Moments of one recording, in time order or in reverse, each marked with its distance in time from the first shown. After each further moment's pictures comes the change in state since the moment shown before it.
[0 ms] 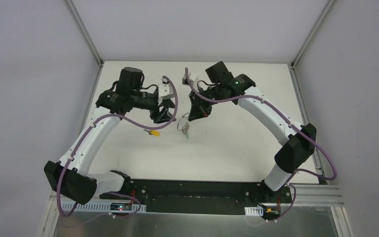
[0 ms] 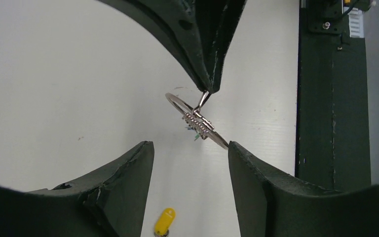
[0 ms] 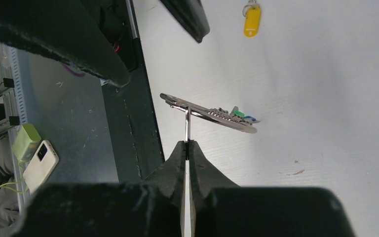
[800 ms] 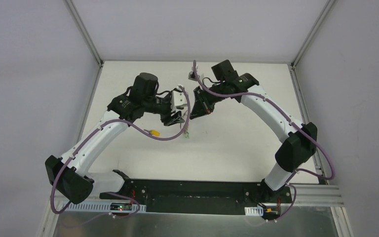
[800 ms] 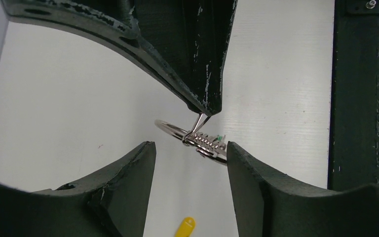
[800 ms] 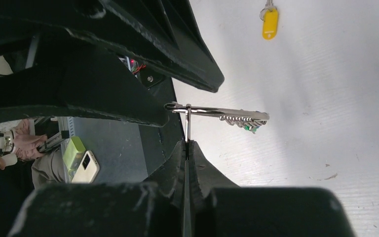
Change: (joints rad) left arm -0.196 0.000 -0.039 0.108 -0.240 0.027; right arm -0.068 0.000 -0.041 0.048 -0.142 0.131
